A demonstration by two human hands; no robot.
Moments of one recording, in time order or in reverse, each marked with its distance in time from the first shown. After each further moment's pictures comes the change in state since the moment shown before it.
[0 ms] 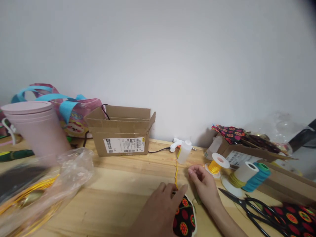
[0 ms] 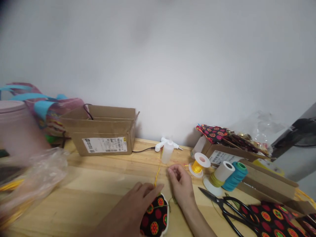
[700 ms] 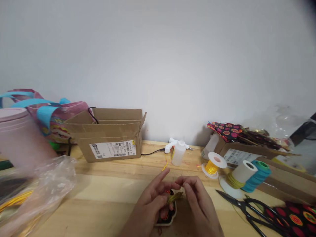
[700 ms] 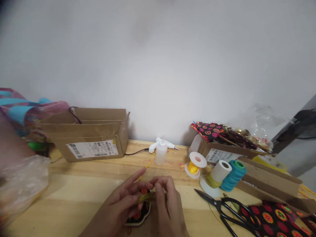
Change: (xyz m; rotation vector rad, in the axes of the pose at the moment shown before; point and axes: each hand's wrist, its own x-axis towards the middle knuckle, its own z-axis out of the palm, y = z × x) left_hand 0.017 0.001 0.012 -1.433 0.268 -0.259; right_hand -0.034 -0.030 -0.002 0.141 -0.100 -0.052
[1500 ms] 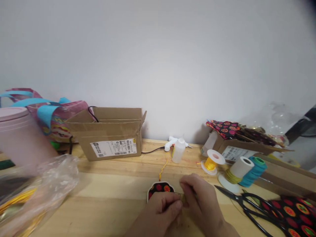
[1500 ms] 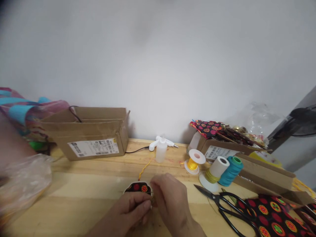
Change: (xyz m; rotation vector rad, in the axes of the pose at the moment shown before) left_hand -0.009 0.005 0.014 0.544 -0.177 -0.033; right_hand 0.011 -0.003 -0.013 -0.492 -0.030 -0.407
